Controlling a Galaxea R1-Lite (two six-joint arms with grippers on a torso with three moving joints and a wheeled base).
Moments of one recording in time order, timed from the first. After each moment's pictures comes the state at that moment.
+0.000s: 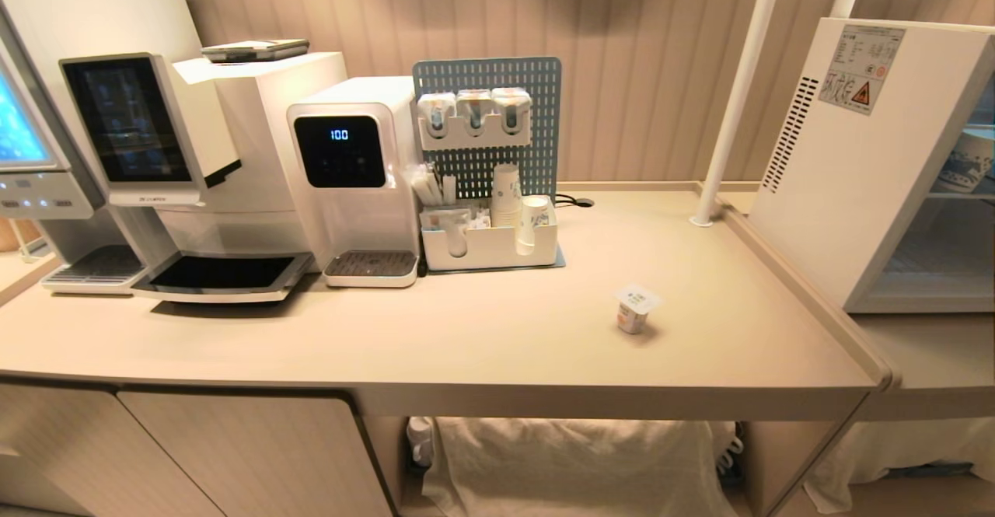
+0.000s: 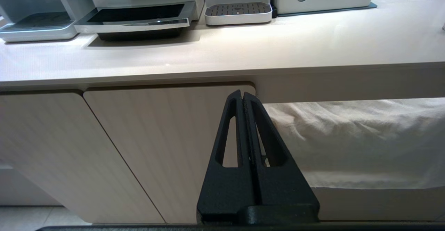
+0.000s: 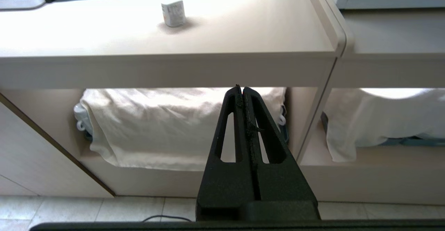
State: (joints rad) left arm 0.00 0.00 0.00 0.00 0.00 0.06; right arm 0.00 0.00 -0.08 0.21 0.01 0.00
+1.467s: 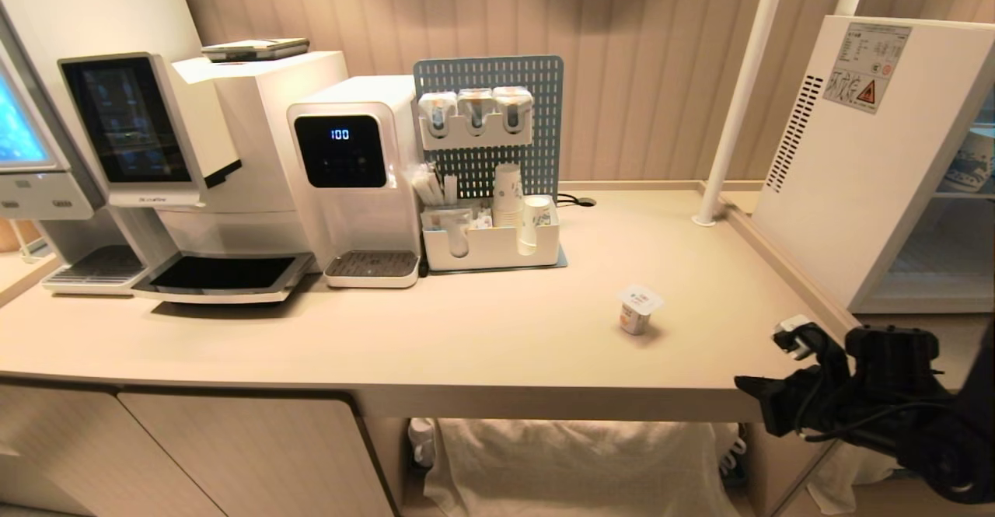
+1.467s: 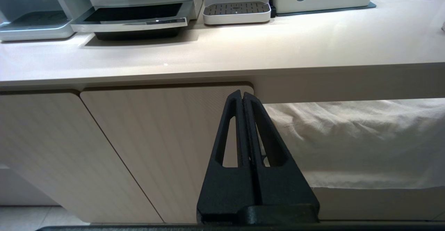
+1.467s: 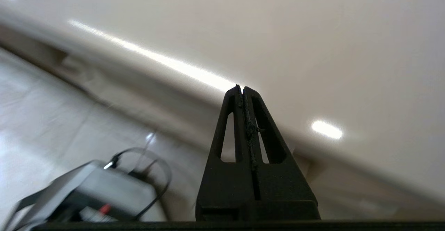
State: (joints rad) left arm 0.00 0.00 0.00 0.00 -0.01 0.05; right arm -0.06 2.19 -0.38 -1.19 0.35 -0.31
